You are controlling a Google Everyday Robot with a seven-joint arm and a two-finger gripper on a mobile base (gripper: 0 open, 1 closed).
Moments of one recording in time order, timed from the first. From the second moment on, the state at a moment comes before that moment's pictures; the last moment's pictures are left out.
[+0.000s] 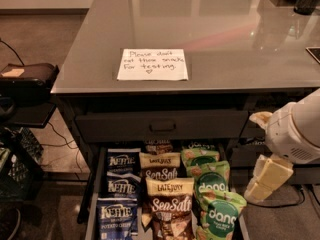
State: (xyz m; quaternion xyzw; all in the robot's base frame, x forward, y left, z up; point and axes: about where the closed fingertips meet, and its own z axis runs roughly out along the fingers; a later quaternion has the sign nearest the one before) arm 0.390 -0.198 0.816 -0.58 0.79 0.06 0.17
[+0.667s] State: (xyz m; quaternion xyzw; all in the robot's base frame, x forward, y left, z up) arm 0.387 -0.197 0.785 -0.60 0.78 0.06 0.17
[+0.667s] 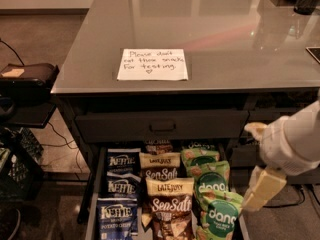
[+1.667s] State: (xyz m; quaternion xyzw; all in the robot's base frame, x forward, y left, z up) arm 0.377 -0.149 0.606 -0.61 0.76 0.15 0.18
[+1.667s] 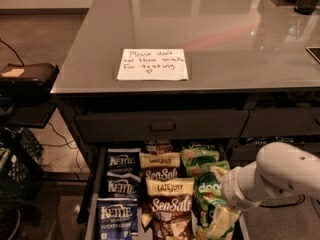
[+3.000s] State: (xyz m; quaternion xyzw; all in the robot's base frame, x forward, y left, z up) arm 0.374 -0.116 0.560 -0.62 0.72 0.15 0.27
